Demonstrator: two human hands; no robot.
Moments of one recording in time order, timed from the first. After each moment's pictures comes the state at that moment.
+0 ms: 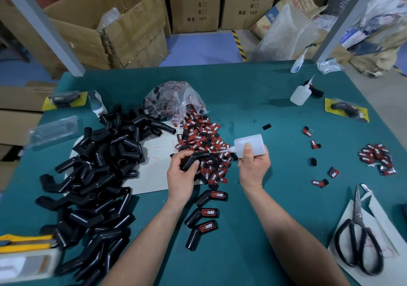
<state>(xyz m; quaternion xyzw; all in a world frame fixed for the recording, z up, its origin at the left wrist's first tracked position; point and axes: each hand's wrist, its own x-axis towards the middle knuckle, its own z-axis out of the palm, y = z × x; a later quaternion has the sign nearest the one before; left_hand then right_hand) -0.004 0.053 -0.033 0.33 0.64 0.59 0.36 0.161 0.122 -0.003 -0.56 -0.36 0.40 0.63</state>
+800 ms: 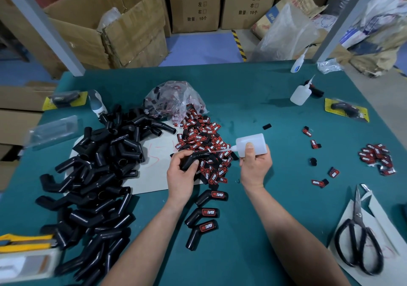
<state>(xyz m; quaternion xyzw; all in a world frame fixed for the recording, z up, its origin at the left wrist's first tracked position) -0.002 0.052 -0.025 0.32 0.64 0.60 0.36 0.165 0.126 -0.008 -0.57 -0.36 0.39 0.63</state>
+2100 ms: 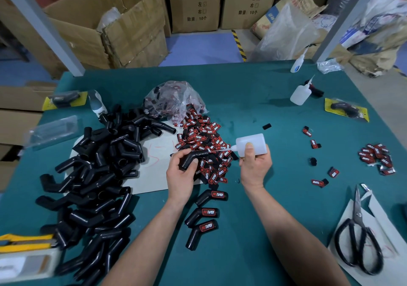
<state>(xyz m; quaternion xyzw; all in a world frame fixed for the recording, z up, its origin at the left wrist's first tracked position) -0.001 0.052 -0.022 0.30 0.64 0.61 0.37 0.165 0.125 -0.005 -0.57 -0.36 0.38 0.63</state>
